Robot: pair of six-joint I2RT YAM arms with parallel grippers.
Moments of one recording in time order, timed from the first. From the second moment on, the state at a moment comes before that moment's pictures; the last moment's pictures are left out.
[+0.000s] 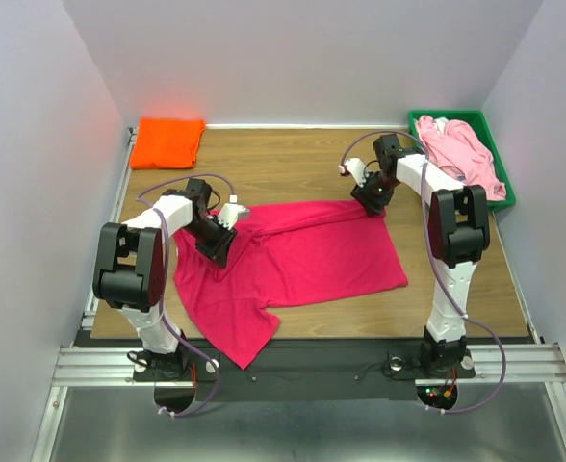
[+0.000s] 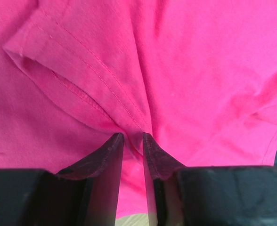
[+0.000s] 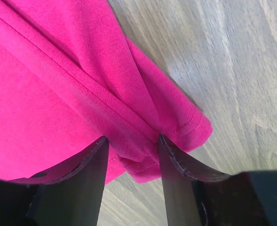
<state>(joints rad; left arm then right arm) -0.17 1.70 1.06 -0.84 0.44 0.55 0.17 2.12 1.66 -0.84 -0.27 -0.84</state>
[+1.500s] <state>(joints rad) -0.17 1.68 1.11 -0.86 0.44 0.55 0.11 2.14 1.75 -0.92 -0.24 -0.91</state>
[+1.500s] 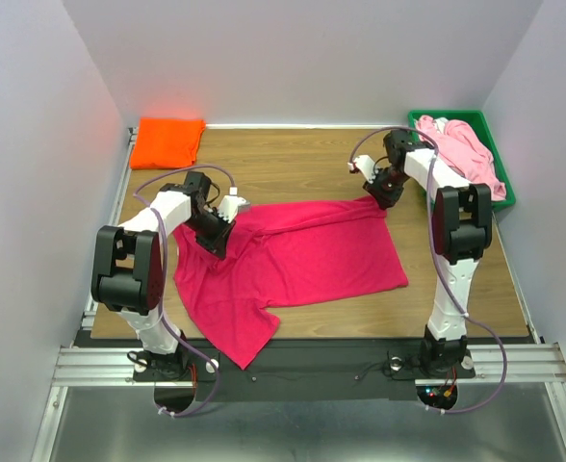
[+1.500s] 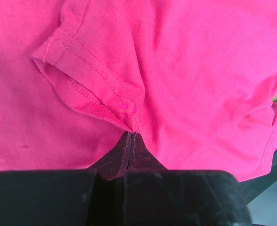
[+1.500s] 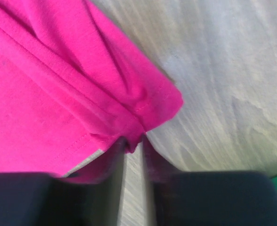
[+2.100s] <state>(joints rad) -0.05 1.66 1.60 -0.95 0.31 0.58 0.08 2.12 1.97 -0.99 -0.30 -0.85</state>
